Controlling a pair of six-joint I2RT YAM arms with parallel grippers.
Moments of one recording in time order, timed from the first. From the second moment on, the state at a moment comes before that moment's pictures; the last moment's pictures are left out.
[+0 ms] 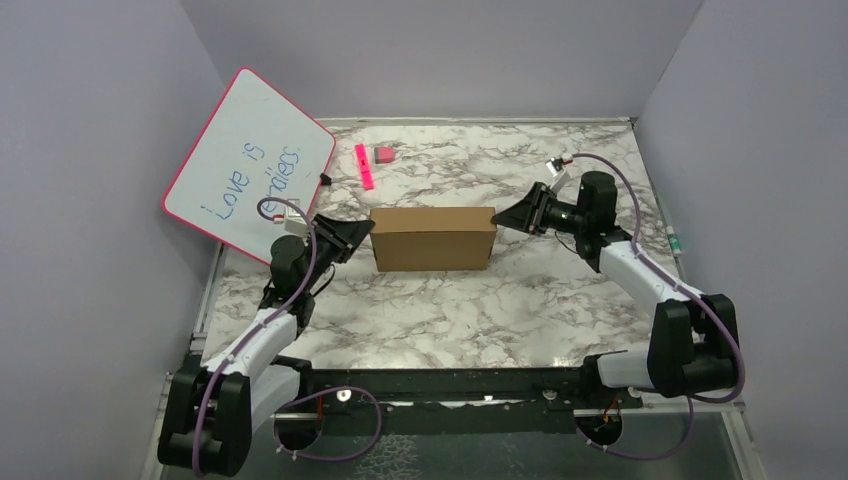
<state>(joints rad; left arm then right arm) -0.18 1.01 0.27 0.63 0.32 -1.17 0.13 1.34 0.72 0.26 -0.88 0.69</state>
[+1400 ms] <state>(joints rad) -0.30 0.66 0.72 -0.29 -0.29 -0.24 0.67 1.60 1.52 -0.53 -0.53 -0.42</state>
